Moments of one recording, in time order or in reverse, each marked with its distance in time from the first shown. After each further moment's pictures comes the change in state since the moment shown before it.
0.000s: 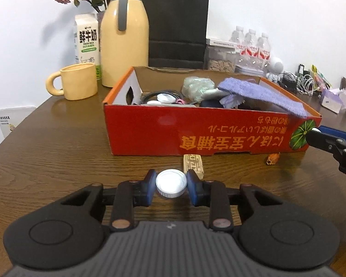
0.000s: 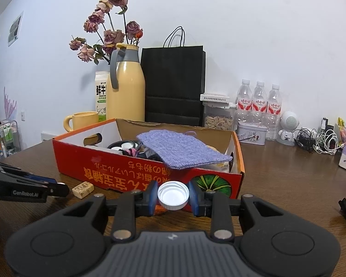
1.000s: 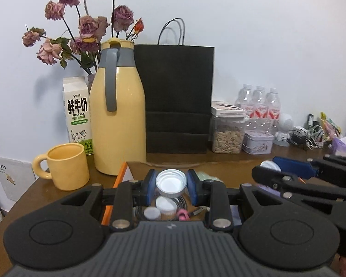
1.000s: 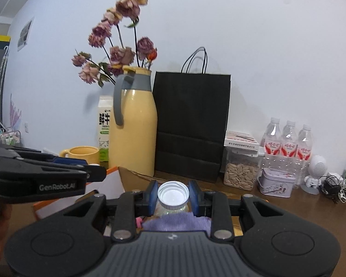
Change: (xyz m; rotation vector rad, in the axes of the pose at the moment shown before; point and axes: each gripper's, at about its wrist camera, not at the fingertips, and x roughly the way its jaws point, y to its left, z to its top) left arm 0.052 -0.004 0.126 0.007 -0.233 0.015; right arm 0.108 0.020 0.102 -0.061 -0.079 0.055
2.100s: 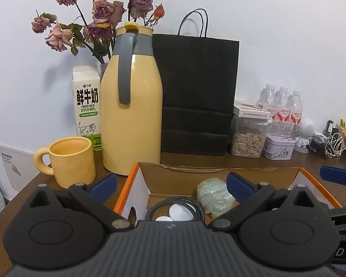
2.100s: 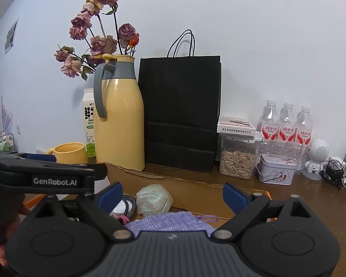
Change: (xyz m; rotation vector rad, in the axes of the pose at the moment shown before) left arm 0.034 0.014 -0.001 -0.049 0.009 0.066; right arm 0.024 -0.018 -0.005 0.059 0.047 -0.019
